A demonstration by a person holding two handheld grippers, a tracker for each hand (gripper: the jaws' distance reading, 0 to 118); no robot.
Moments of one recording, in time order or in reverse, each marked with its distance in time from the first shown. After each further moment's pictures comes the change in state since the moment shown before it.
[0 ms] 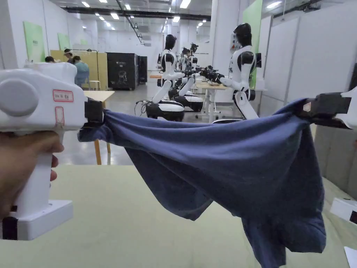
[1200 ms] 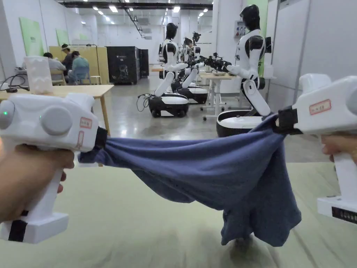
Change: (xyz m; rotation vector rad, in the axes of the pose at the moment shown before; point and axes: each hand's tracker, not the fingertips) left arm -0.052 -0.067 -0.226 -0.255 0.134 -0.151; right arm 0.029 -0.078 -0.234 -0.307 -0.125 0.188
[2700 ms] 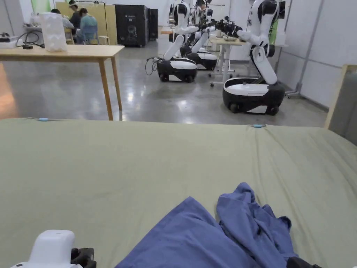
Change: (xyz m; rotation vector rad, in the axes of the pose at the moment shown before) left arm 0.053 -0.312 0.203 -0.142 -0.031 0.171; right arm -0.090 -0.333 0.237 0.040 0.075 -0.157
